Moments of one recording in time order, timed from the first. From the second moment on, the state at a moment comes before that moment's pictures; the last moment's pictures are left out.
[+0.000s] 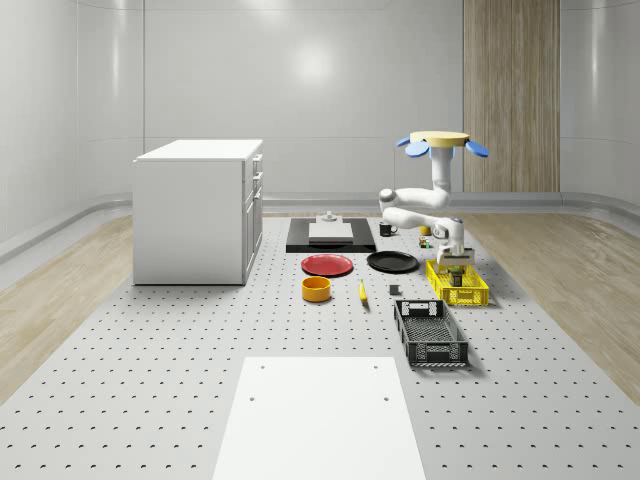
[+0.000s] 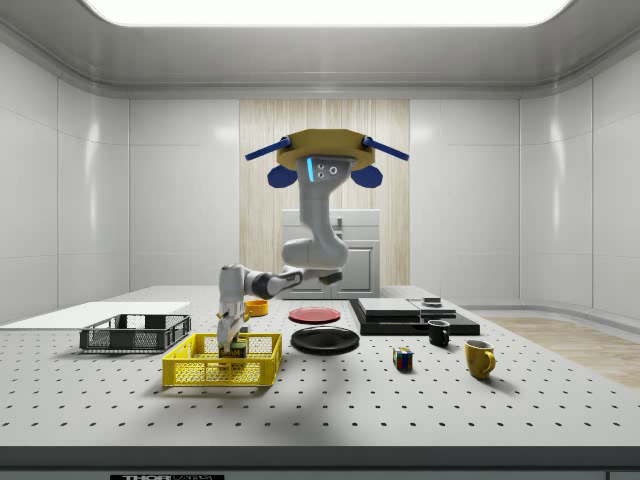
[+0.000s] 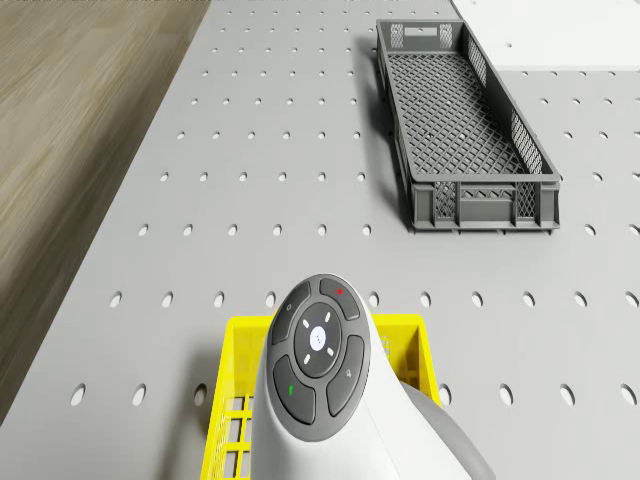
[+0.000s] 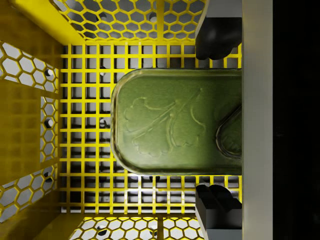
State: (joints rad) arm -1.17 -1.49 1.13 -2.83 -2.01 1.62 1.67
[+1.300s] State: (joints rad) arm -1.16 -1.48 1.15 -2.84 -2.00 1.61 1.67
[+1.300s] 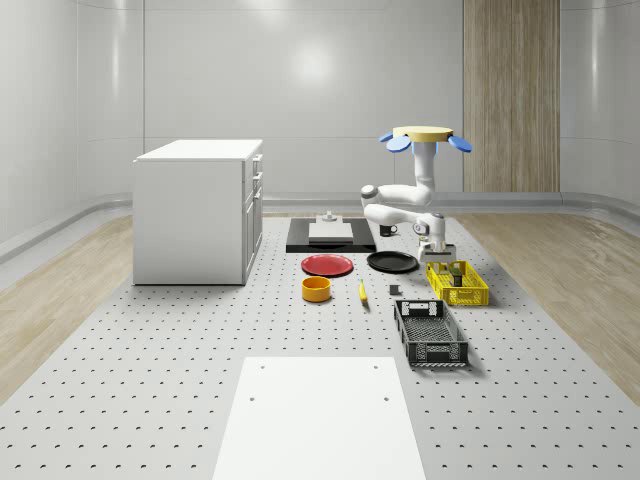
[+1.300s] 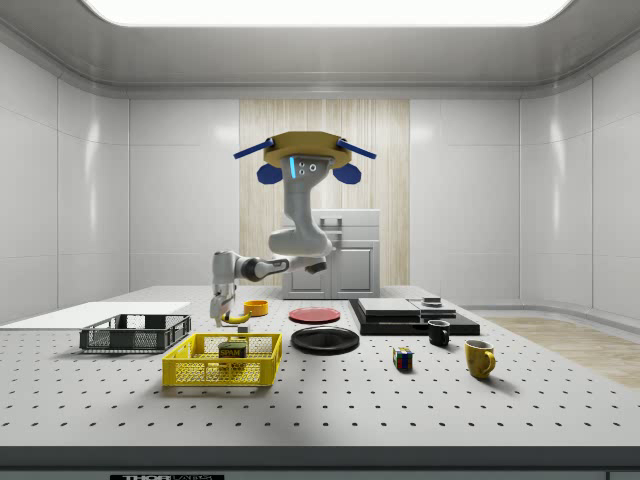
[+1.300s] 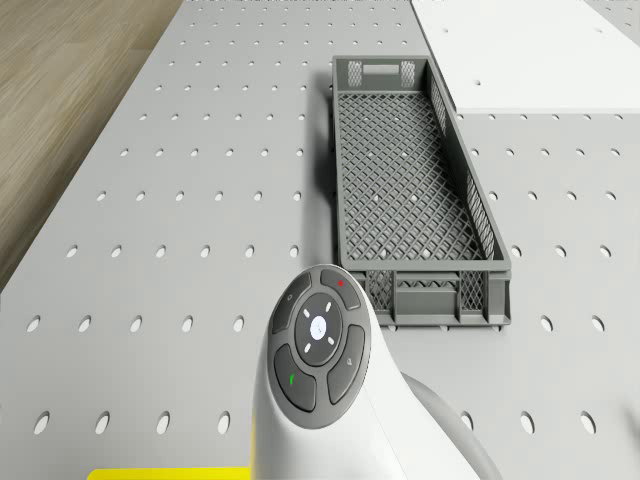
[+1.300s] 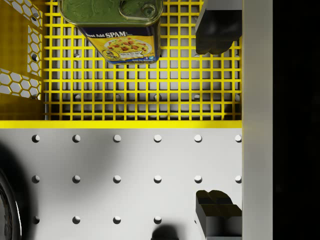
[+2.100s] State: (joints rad) arm -1.16 -1.48 1.15 -2.84 -2.00 1.60 1.67
